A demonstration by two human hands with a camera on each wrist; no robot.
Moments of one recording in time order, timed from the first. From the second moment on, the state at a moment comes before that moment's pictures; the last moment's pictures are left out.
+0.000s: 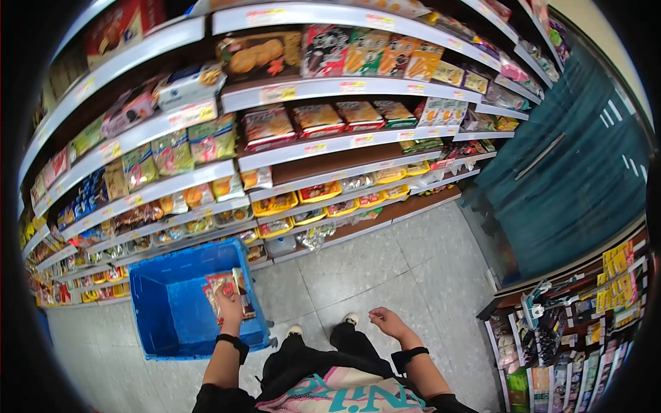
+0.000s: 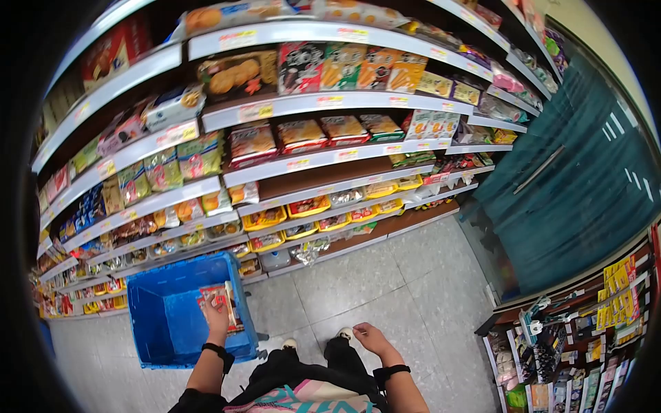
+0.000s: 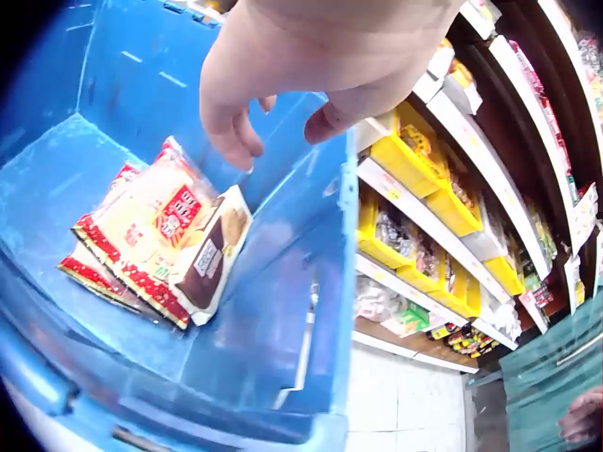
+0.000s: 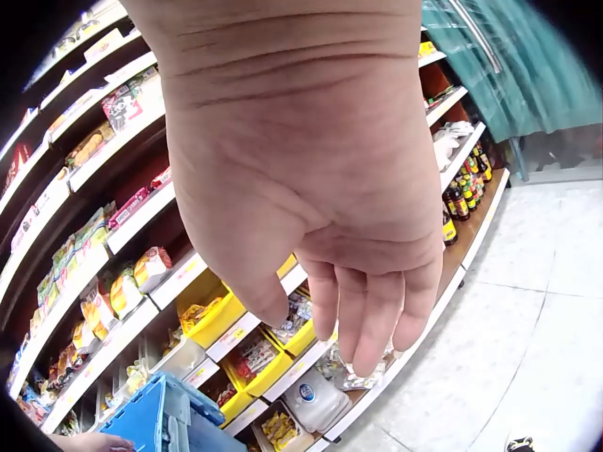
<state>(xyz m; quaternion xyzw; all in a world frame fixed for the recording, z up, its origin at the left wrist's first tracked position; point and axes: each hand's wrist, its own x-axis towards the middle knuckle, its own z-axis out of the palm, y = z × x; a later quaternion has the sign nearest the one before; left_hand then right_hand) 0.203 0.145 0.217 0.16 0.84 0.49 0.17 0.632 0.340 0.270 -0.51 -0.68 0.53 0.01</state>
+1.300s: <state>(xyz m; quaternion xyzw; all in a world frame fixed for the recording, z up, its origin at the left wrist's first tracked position) 0.463 0.788 0.337 0.57 0.66 0.48 0.12 0.882 0.584 0.234 -0.66 -0.50 0.53 0.20</state>
